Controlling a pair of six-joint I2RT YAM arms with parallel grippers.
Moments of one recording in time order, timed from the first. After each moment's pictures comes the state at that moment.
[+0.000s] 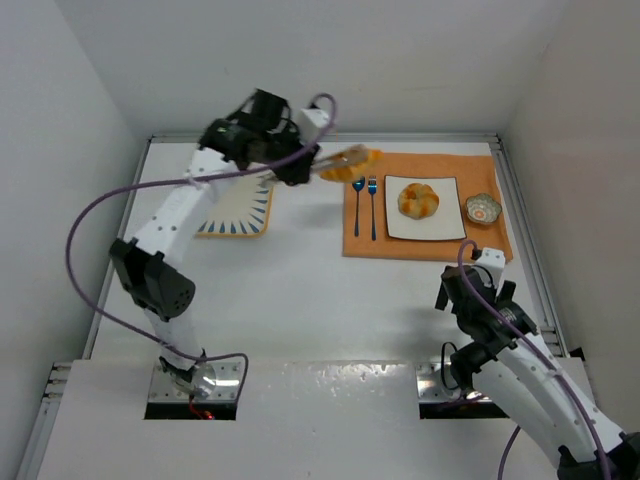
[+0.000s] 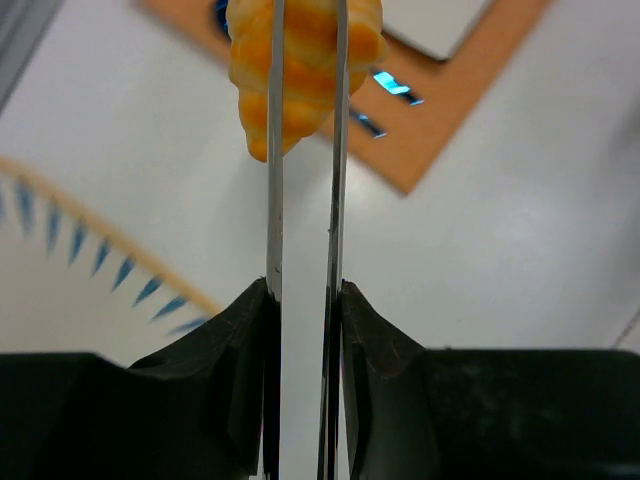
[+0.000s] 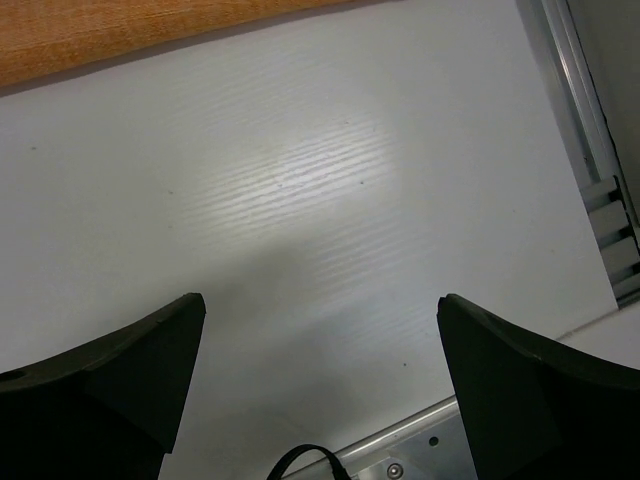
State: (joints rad) left arm -0.36 1.74 1.99 -0.99 0.30 0.35; right arm 0.46 0.57 0.46 -0.91 0.66 0.57
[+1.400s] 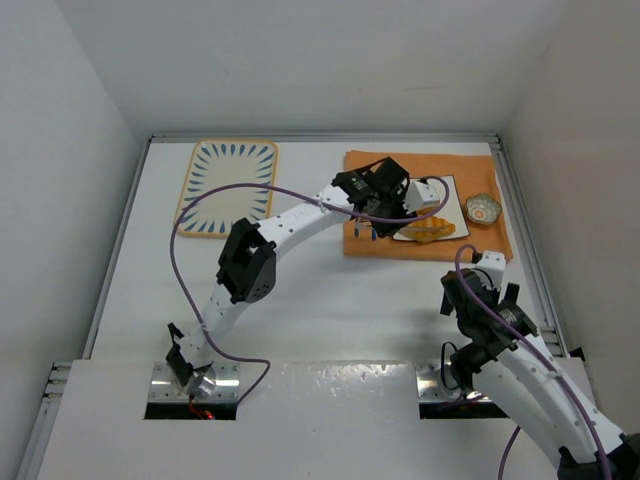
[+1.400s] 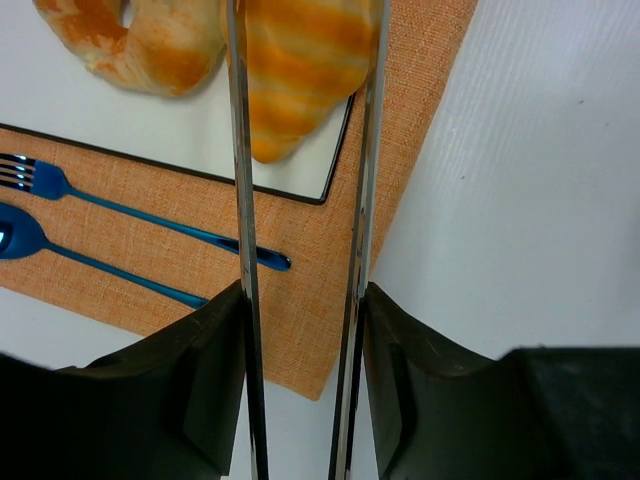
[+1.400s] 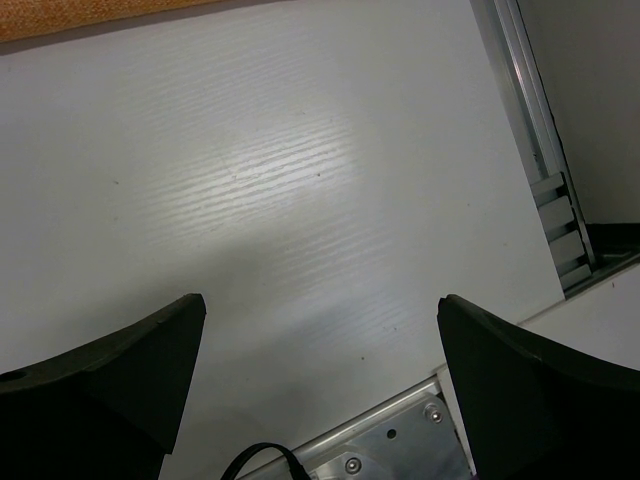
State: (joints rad) left arm -0.87 2.32 2.22 -0.76 0.16 0.36; right arm 0.46 0.54 0.44 -0.99 0.74 0.56
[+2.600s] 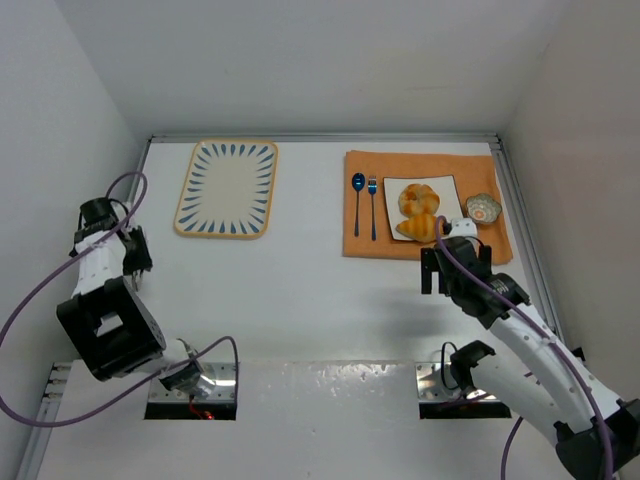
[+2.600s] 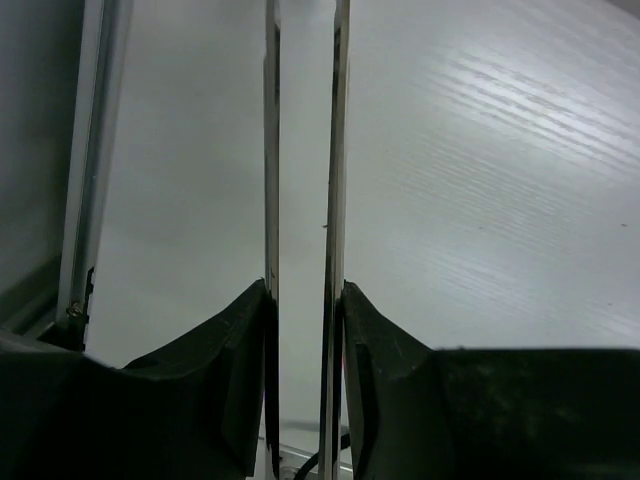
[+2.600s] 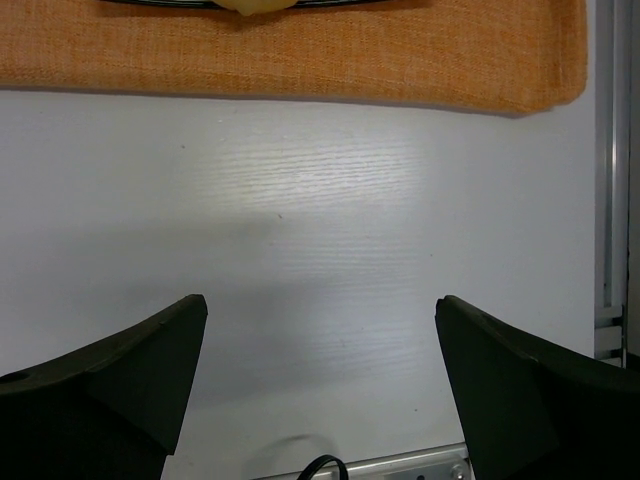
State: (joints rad) left arm 0.54 1.37 0.96 -0.67 0.01 0.15; right arm 0.45 0.77 0.63 -0.78 0.50 0.29
